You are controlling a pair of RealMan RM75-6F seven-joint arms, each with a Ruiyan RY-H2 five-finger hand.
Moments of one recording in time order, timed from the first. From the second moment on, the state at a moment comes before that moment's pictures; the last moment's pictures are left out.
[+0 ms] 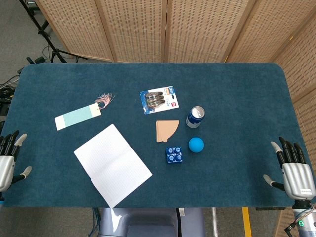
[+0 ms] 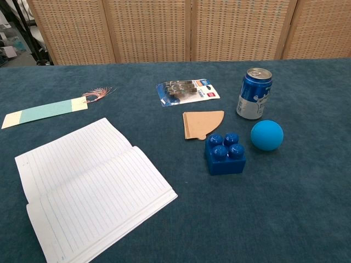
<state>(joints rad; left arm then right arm) -0.09 -1.14 -0.05 -1.60 1.46 1.48 0.13 0.07 -1.13 0.07 -1.62 -1.50 1.50 -0.13</state>
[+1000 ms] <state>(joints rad) -0.08 -1.13 -0.10 -1.70 1.36 1.49 0.18 0.07 -1.12 0.07 -1.62 -1.49 1.50 -0.11</state>
